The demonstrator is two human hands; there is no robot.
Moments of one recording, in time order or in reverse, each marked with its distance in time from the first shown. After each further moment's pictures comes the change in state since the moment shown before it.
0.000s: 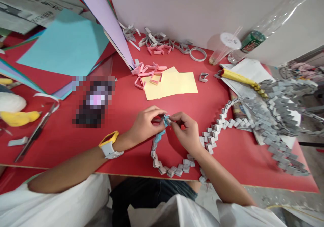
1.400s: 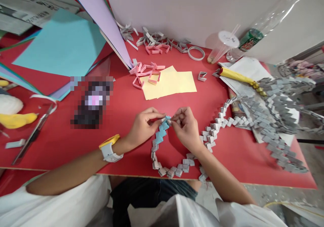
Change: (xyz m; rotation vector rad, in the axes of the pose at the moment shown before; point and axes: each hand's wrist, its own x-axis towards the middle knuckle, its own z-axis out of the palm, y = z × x) left_hand -0.005 -0.004 0.006 -0.136 0.075 -0.022; right_hand 0.001 0.001 -0.003 0.112 -0.045 0.146
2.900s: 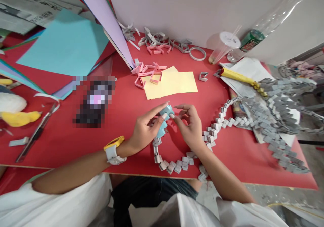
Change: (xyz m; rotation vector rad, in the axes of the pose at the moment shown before) left_hand -0.013 0.013 0.008 -0.120 0.116 -0.081; right_hand 0.004 -0.008 -0.002 -0.051 0.142 -0.162
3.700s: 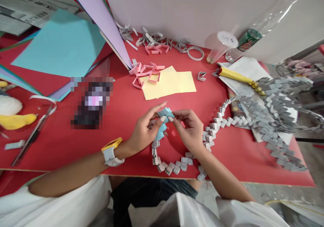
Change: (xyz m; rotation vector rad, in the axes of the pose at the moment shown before) left_hand 0.000 0.000 -0.002 -0.126 -0.105 -0.103; right_hand -0.007 -0.002 0.001 0.049 0.004 -0.046
